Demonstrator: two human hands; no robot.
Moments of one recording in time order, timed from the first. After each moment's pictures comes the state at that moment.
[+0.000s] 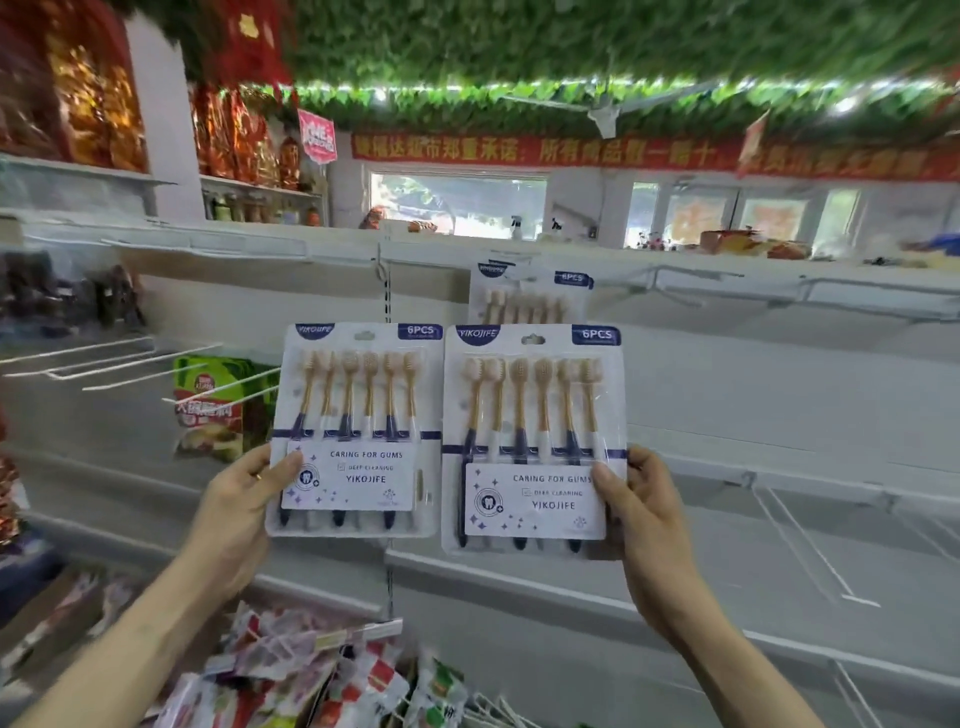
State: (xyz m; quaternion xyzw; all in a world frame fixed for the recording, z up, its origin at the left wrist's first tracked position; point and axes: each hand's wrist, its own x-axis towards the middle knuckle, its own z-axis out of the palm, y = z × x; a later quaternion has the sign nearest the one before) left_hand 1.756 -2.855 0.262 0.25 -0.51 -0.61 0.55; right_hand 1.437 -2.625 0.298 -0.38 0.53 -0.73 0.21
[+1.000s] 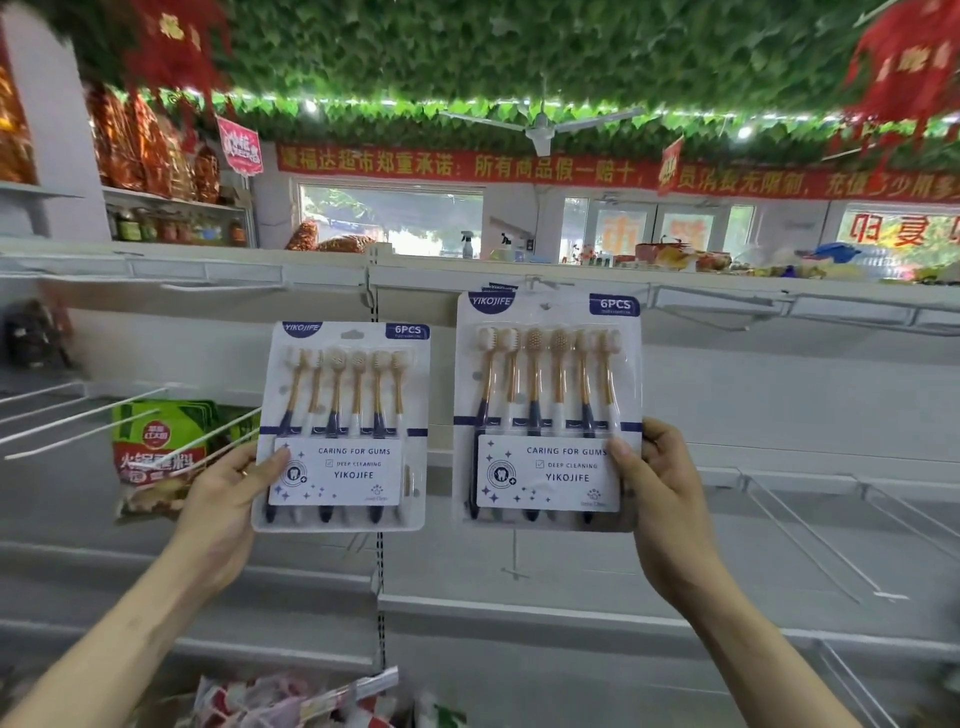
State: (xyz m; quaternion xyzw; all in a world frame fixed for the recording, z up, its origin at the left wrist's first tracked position) left_hand 1.774 -2.963 0.293 0.19 -0.53 -0.64 0.52; right_hand 1.471 -2.683 0.333 -0.36 0.52 -0.76 0.12
